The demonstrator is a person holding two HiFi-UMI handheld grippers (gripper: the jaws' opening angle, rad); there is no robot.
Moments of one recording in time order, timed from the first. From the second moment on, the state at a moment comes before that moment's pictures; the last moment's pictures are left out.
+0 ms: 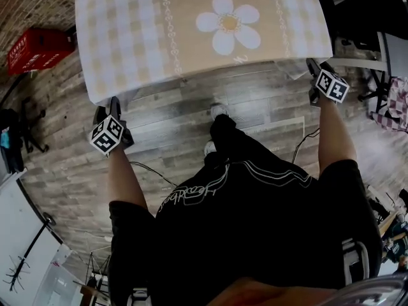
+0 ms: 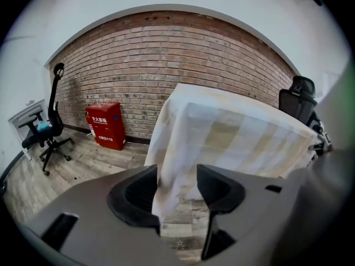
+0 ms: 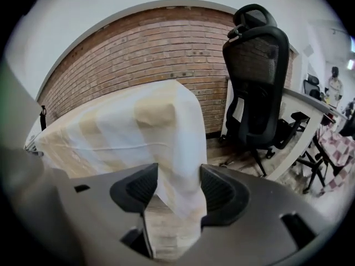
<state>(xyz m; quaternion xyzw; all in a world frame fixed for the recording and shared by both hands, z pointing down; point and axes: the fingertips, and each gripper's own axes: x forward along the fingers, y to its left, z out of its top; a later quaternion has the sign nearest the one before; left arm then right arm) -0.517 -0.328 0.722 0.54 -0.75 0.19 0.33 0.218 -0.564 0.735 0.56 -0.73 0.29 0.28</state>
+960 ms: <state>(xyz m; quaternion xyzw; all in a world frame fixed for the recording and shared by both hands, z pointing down) -0.487 -0.323 0.693 0.58 -0.72 0.19 0.33 0.222 -0.540 0.728 0.57 -0.73 0.28 0.28</state>
